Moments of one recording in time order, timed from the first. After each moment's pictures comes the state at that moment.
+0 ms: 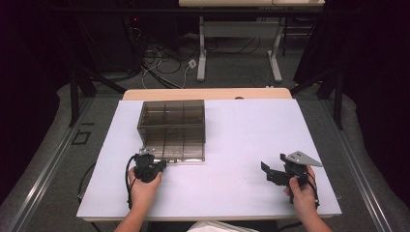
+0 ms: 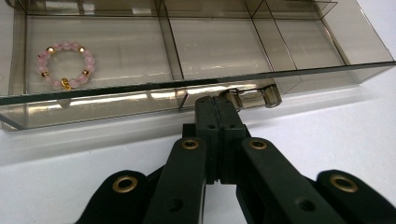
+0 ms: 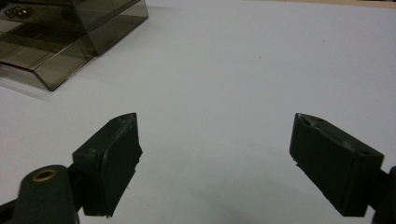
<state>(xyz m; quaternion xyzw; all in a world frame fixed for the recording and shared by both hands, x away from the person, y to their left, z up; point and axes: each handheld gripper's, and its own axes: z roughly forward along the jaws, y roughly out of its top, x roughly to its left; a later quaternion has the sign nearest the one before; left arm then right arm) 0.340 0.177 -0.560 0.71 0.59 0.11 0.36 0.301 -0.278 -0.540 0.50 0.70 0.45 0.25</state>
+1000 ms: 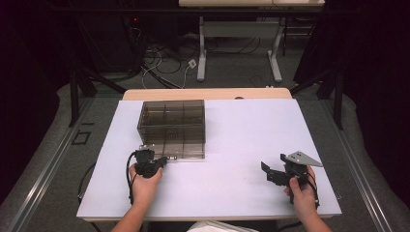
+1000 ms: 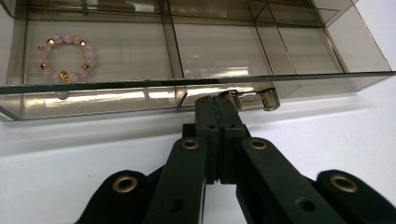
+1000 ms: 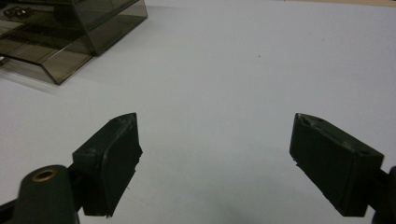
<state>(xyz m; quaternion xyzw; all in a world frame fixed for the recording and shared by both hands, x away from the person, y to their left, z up) 0.353 0.177 -0.558 0.70 0.60 0.10 0.37 0.300 -0.279 -0.540 0.50 0.69 0.45 0.25</state>
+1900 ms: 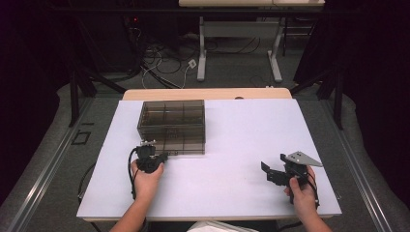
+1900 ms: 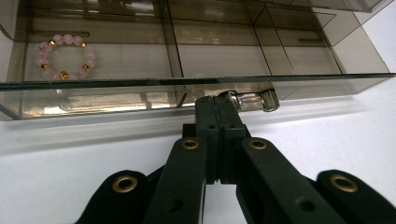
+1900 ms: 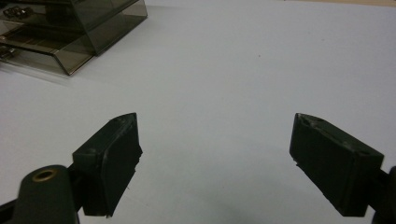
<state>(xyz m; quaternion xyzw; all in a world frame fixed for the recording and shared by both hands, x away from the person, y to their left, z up) 0.367 0.174 -0.556 0.69 0.61 0.10 0.37 0.300 -0.279 -0.540 0.50 0.70 0.45 0.25</state>
